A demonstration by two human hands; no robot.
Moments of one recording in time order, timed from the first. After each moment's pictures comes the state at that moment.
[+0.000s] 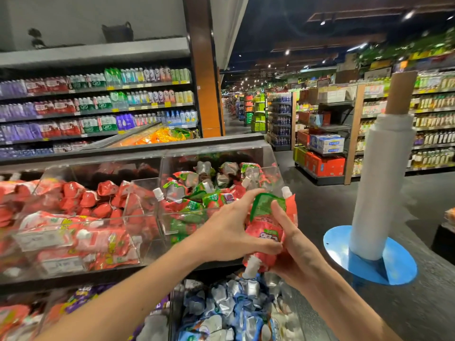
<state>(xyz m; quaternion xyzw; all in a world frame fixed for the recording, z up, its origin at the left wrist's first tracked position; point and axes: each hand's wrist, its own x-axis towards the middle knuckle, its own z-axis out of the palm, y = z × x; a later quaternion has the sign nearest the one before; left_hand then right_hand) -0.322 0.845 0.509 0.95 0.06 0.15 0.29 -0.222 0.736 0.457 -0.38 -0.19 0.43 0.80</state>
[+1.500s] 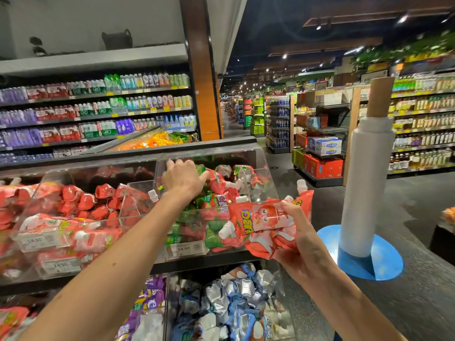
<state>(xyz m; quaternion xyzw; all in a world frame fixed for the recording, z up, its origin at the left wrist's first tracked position) -0.269 0.947 0.537 0.86 0.43 0.27 -0.04 -0.219 0.704 0.471 -0.38 -0.18 0.37 0.83</state>
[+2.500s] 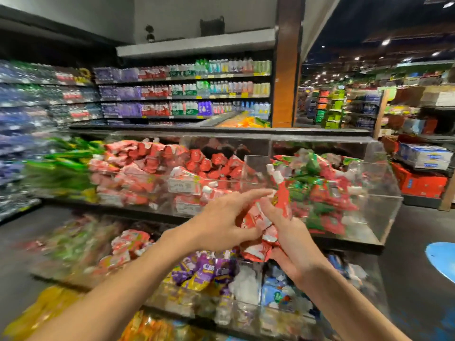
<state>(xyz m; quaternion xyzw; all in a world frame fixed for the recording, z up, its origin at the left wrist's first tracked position) -0.534 0.901 0.501 0.95 0.18 0.20 0.14 -0.408 0.798 0.474 -0.46 -0.31 0.46 0.69</state>
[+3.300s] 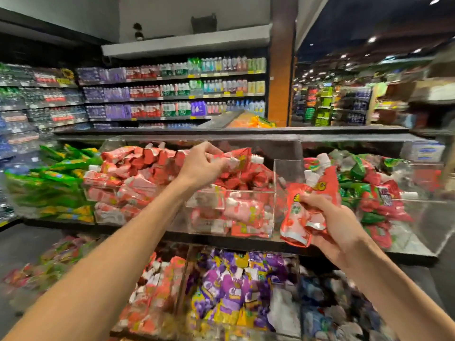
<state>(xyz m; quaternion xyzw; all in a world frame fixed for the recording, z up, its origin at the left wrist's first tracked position) -0.553 1.086 0.540 0.80 0.35 0.42 0.27 -0.403 0.881 0.484 -0.49 -0.24 0.37 0.75</state>
